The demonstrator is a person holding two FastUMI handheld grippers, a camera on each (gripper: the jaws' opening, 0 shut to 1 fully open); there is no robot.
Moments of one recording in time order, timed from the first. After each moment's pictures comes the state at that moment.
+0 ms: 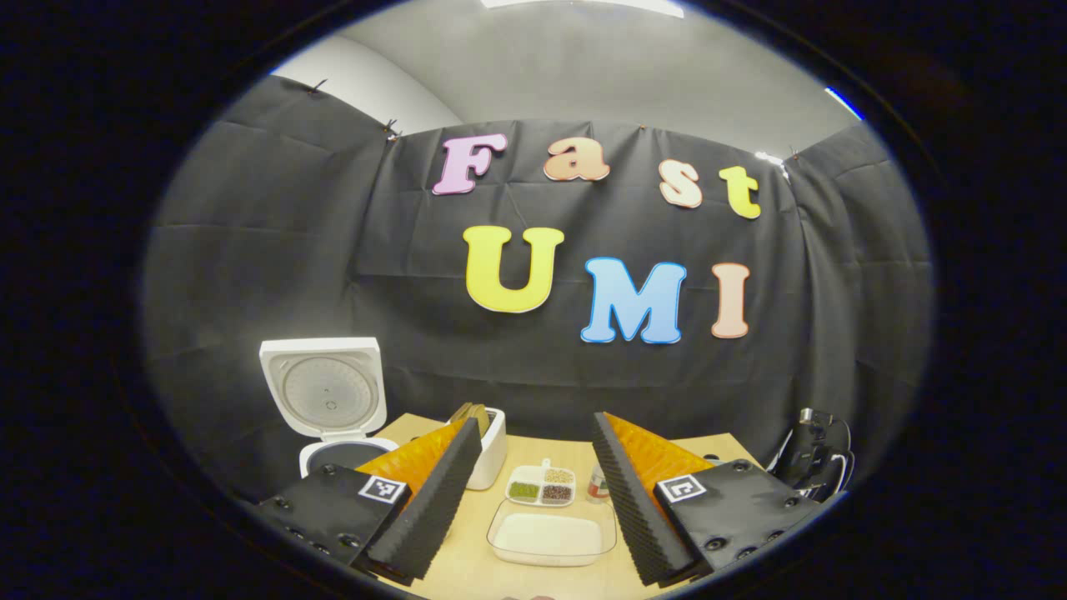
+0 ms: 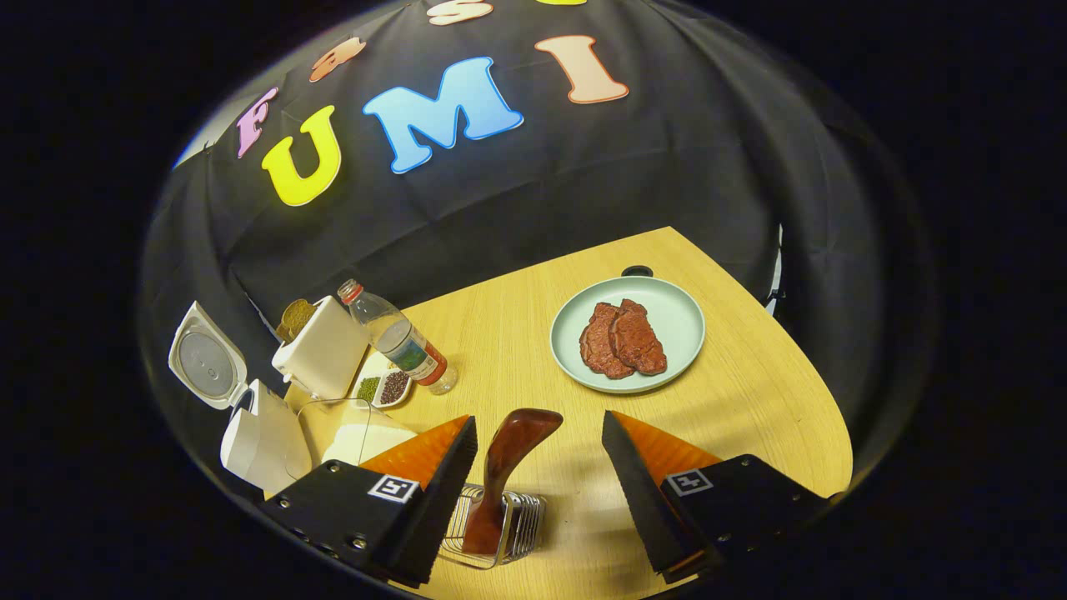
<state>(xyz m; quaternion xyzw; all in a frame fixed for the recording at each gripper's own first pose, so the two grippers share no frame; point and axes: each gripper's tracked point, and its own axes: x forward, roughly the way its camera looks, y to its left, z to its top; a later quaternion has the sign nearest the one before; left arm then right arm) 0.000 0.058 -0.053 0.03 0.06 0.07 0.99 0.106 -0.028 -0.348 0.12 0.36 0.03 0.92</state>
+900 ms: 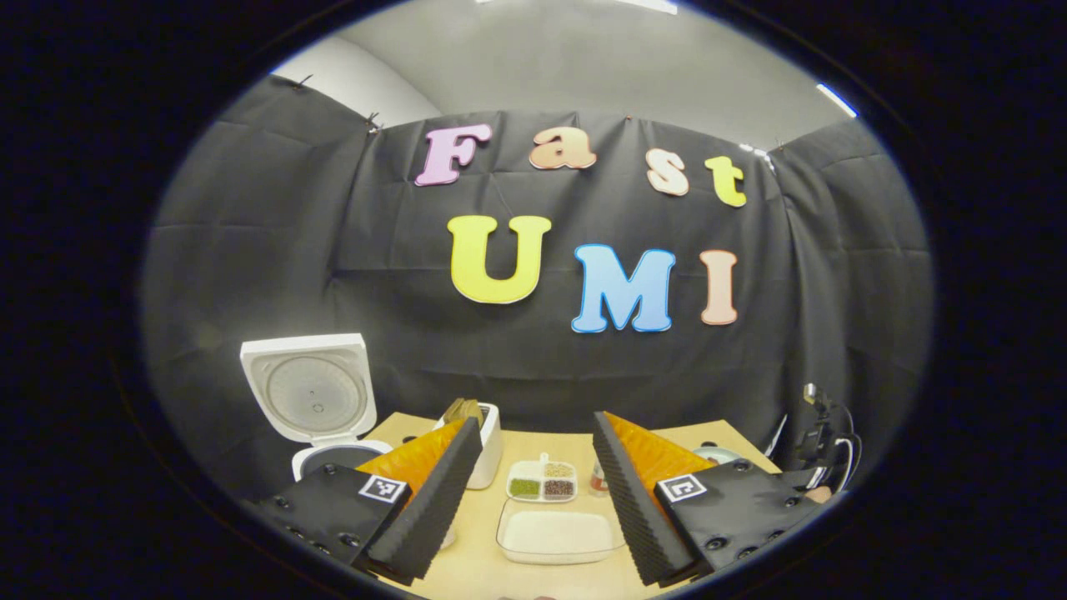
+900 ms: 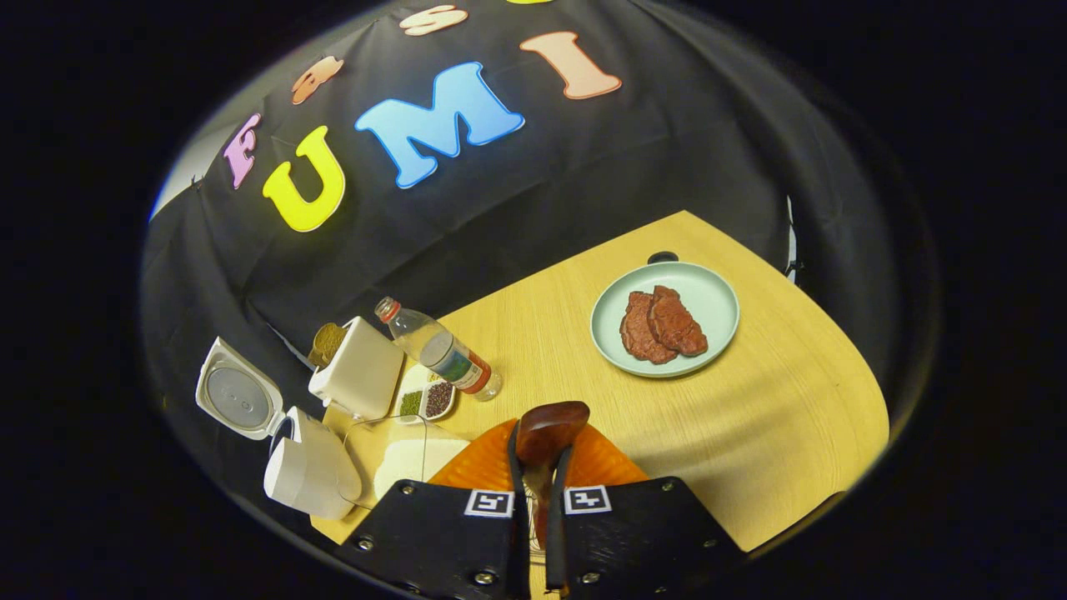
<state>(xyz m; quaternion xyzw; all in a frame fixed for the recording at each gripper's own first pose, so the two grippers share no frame) 0.017 0.088 -0.064 0.04 0.07 0.02 1.00 0.092 0.011 -0.307 0.18 0.34 0.03 0.92</state>
